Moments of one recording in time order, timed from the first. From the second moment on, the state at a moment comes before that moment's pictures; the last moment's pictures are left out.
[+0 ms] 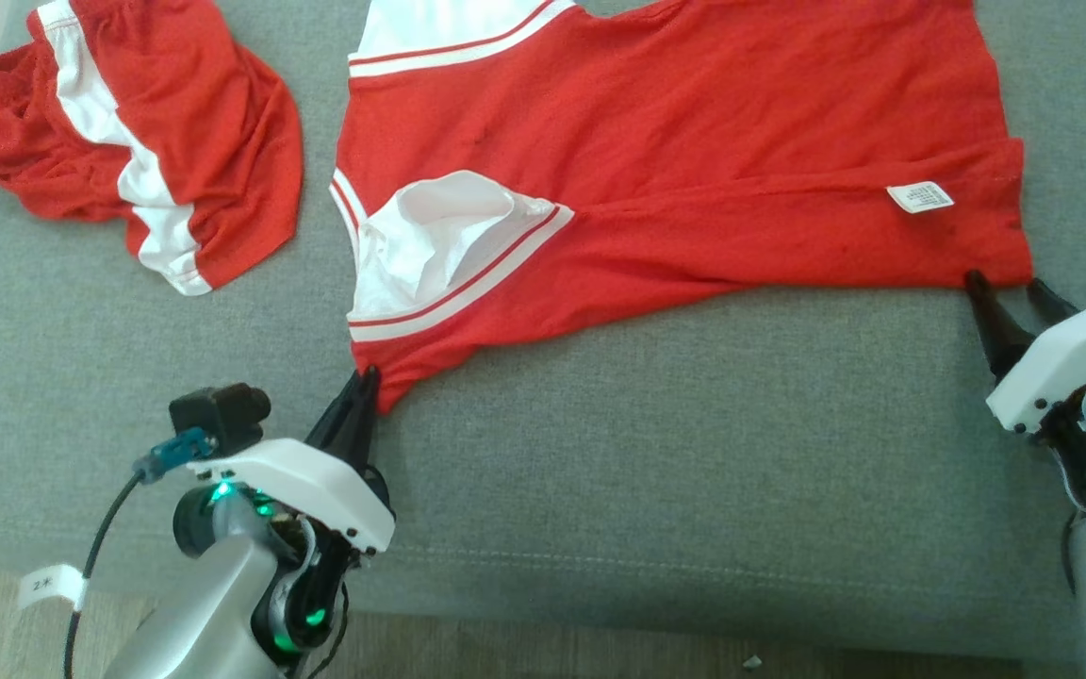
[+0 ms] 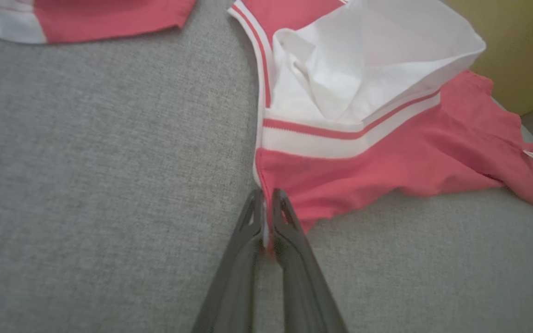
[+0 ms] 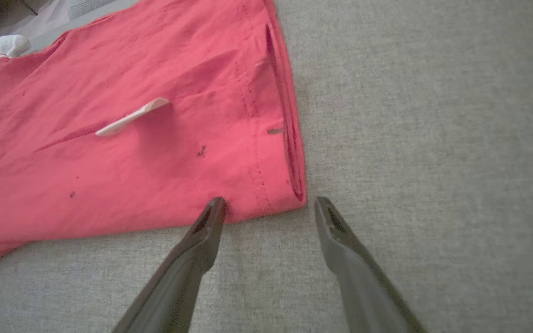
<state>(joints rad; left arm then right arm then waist) -0.29 0.28 -0.62 0.33 -0.90 0.13 -0.14 -0.39 -0.25 -0.06 0.46 0.32 0.12 0.46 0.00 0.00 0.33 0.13</state>
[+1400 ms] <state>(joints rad) -0.19 0.42 -0.68 0.18 -0.87 0.13 -0.05 0.08 -0.19 -0.29 -0.04 0.40 0.12 0.59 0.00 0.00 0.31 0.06</state>
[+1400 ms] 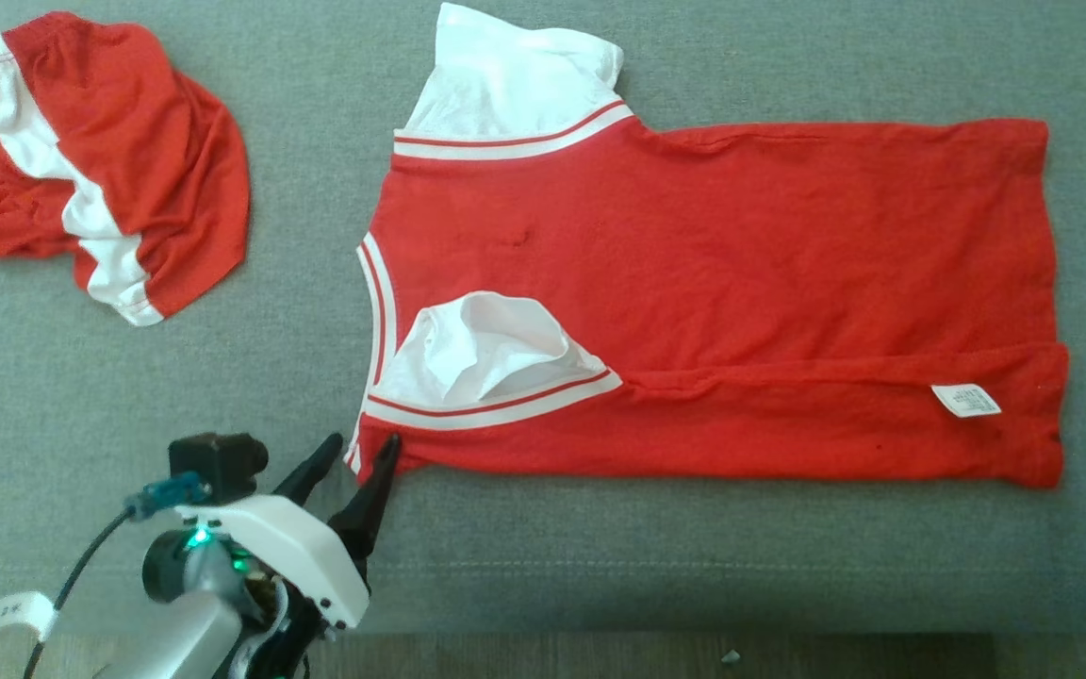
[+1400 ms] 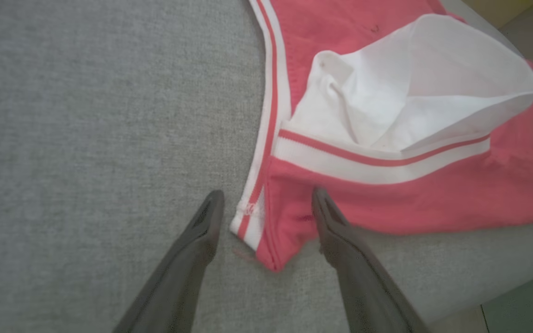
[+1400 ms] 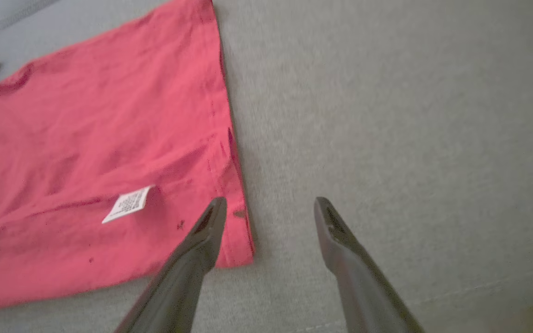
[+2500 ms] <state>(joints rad) -1.25 0.42 -0.72 0.62 -0.75 -0.03 0.48 -0.29 -0.19 -0.02 -0.04 0.36 0.12 0.27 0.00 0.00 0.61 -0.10</state>
